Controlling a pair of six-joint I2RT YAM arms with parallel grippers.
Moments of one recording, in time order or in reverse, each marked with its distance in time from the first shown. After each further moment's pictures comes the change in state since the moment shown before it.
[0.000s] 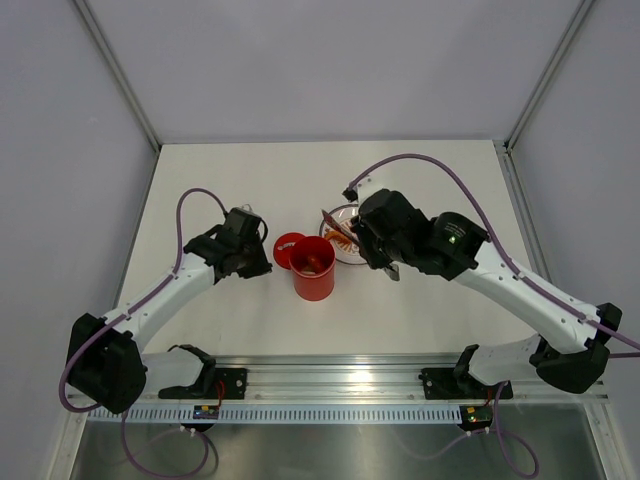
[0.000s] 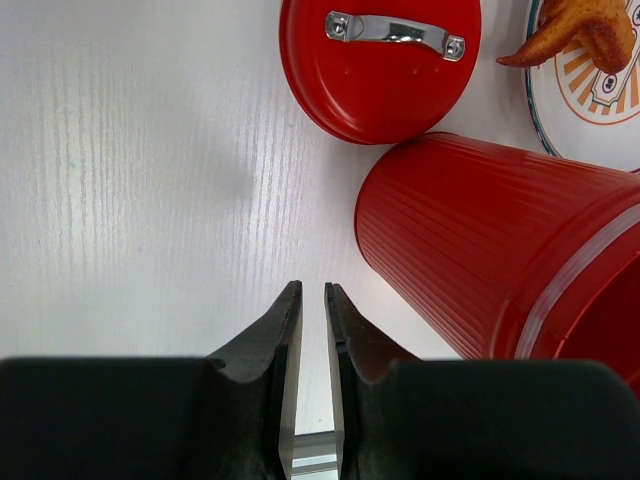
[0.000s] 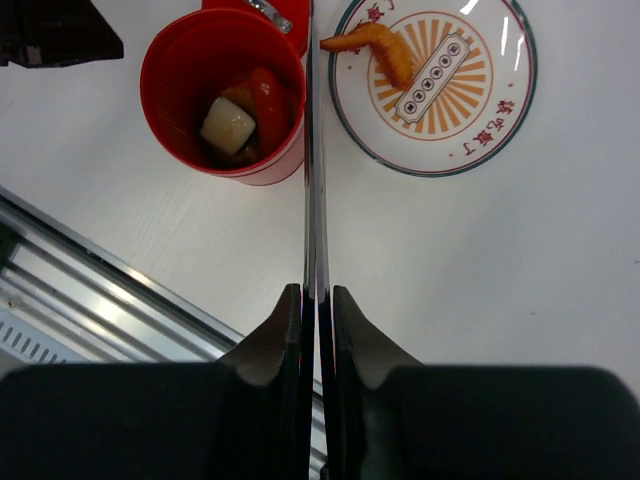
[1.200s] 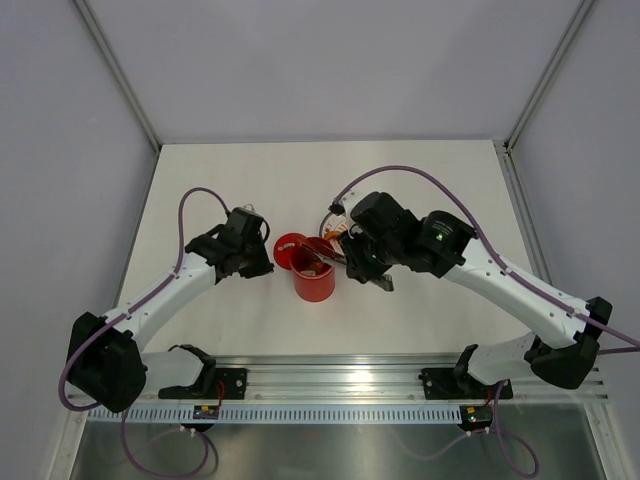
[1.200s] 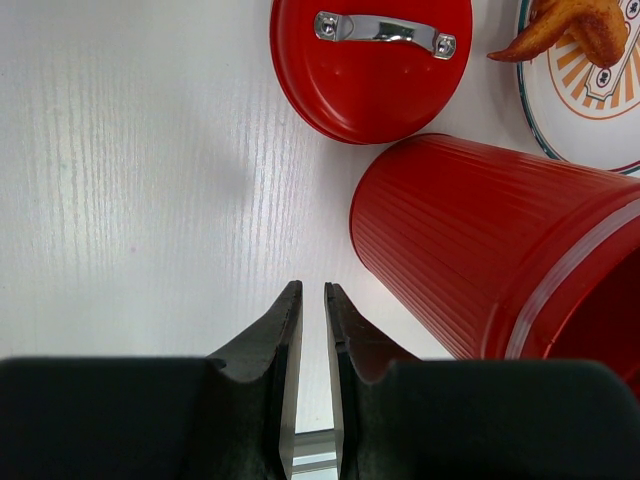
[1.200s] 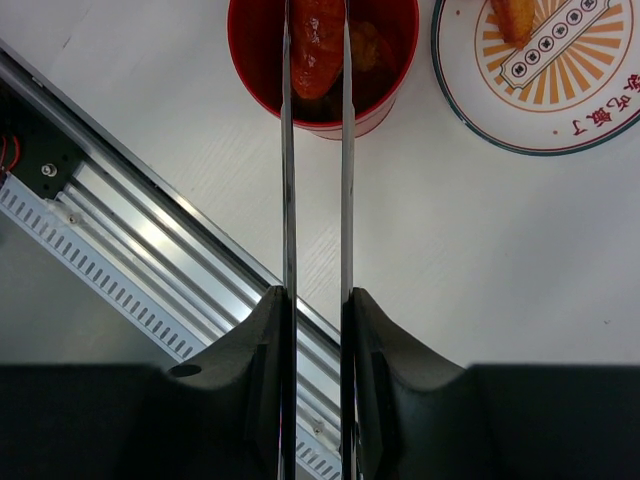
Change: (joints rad) left arm -0.014 0.006 0.008 -0.001 0.000 0.000; right arm -0.002 0.022 -0.004 -0.029 -0.201 -0.018
